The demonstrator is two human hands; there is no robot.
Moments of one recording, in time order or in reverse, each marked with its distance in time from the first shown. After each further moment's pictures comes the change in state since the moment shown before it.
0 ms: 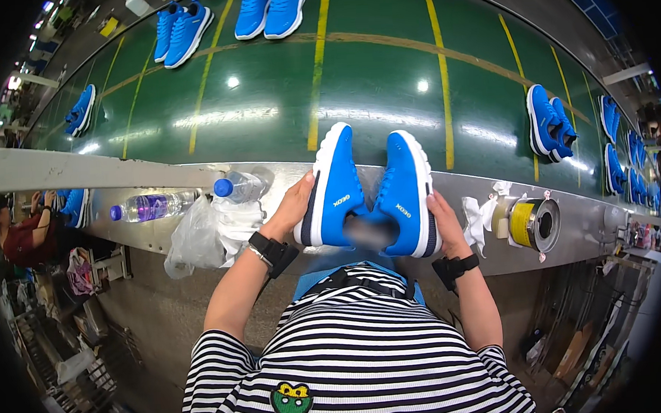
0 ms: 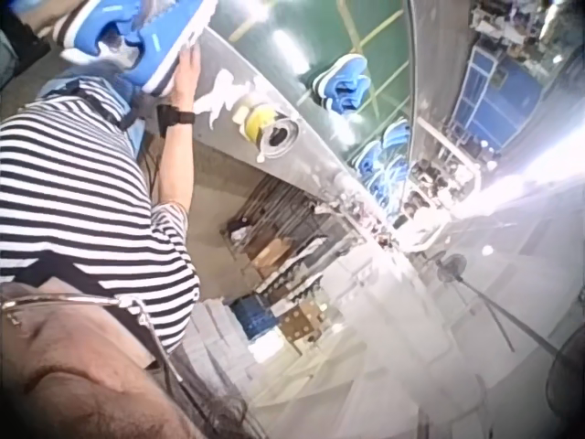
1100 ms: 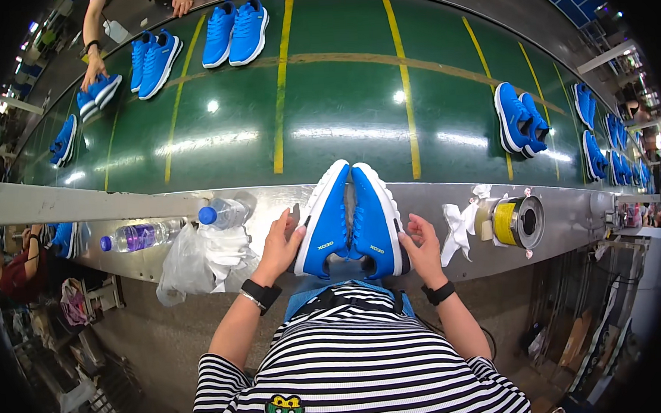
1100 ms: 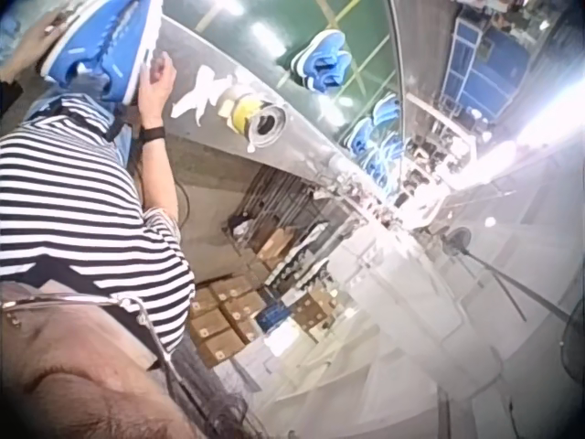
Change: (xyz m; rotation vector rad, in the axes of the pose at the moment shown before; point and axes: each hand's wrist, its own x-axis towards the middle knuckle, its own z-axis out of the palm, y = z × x) left_hand -0.026 -0.052 0.003 0.440 0.207 0.254; right_hand -0.036 0.022 0.007 -0.599 0.267 -0.423
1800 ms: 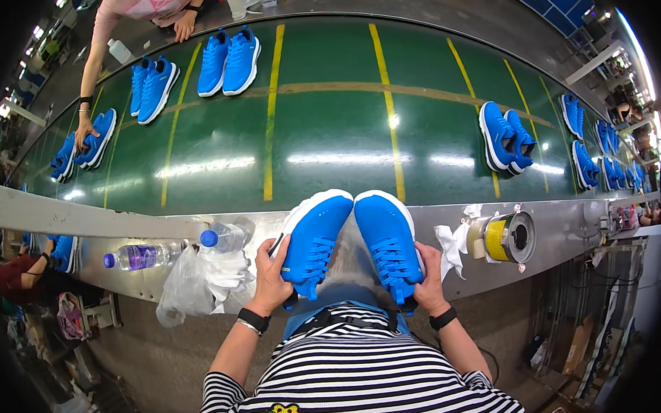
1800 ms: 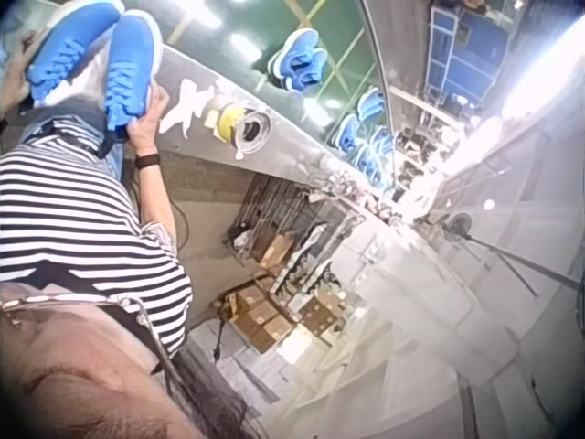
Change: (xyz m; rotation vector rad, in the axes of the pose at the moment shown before) left_hand -0.020 0.042 -0.020 0.287 0.105 0.359; right_hand -0.016 -0.009 -0.029 -0.138 -0.014 -0.298
